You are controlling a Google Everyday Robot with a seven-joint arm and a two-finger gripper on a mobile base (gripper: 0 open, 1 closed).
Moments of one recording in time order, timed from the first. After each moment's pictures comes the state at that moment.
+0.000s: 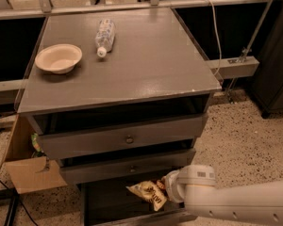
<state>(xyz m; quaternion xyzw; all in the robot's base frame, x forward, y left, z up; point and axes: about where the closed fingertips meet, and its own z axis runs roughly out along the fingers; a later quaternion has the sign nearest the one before) 0.449 -0.094 0.470 -0.78 0.58 -0.10 0.22</state>
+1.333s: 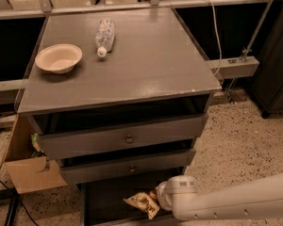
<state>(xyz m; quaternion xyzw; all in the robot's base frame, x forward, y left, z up) 0.449 -0.075 0.358 -0.80 0.56 -0.08 0.19</state>
